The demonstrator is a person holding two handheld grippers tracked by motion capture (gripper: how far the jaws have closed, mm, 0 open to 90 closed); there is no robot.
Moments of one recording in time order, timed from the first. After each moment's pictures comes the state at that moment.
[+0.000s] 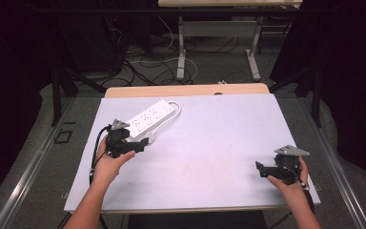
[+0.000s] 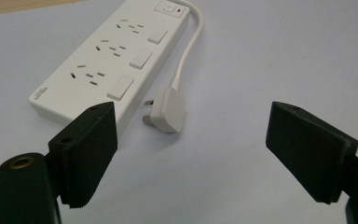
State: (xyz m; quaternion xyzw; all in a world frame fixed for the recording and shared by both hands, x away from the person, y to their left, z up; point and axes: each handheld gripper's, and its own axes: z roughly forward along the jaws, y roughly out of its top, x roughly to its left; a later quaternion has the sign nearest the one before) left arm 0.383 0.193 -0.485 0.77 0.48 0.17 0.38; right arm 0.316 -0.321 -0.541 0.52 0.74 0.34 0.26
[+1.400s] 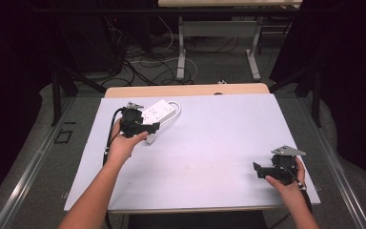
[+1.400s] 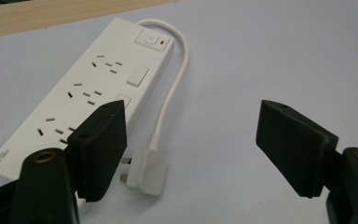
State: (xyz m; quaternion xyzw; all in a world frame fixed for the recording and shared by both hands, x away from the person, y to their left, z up) left arm 0.436 0.157 -0.462 0.78 0.48 0.15 0.37; right arm 0.318 -0.315 -0.546 0.52 0.74 0.34 0.25
